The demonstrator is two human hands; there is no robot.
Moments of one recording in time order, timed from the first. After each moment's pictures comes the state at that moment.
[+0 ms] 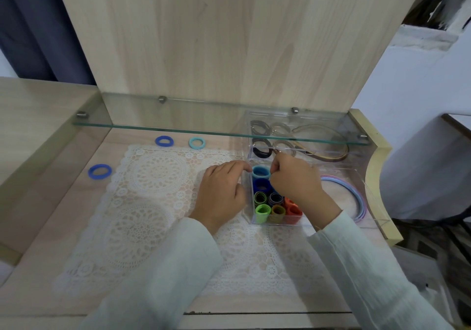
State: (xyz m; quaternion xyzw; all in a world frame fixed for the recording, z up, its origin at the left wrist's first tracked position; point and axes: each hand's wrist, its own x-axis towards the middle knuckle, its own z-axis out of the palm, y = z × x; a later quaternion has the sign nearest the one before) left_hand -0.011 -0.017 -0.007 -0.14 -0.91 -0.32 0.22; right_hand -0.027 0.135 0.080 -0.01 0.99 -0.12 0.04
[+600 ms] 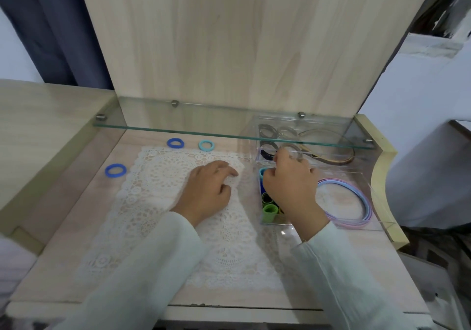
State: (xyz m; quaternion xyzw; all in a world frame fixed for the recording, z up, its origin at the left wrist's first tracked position) left_hand -0.008 -0.068 -0.002 -0.11 -0.95 -0.28 0.10; right_hand -0.010 0.109 0.069 0.02 0.99 -0.13 -0.09
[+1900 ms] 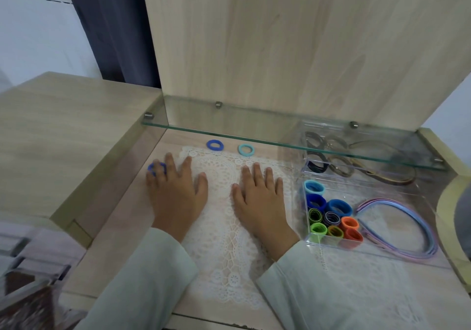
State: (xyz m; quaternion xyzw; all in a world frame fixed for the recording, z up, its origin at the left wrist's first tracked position) left_hand 0.016 -0.165 -0.016 0.21 -0.96 -0.11 0.14; right_hand -0.018 0.004 -0.006 -0.16 0.98 -0.12 0.01
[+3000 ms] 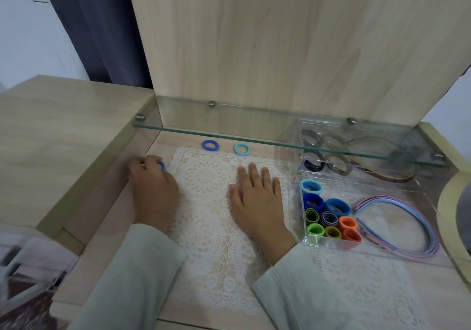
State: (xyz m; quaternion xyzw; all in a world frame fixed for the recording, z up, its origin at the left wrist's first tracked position) left_hand 0.007 -0.192 -0.017 0.26 -0.87 -0.24 0.33; right_hand -0.018 0.008 -0.007 -0.17 0.98 -0.14 0.00
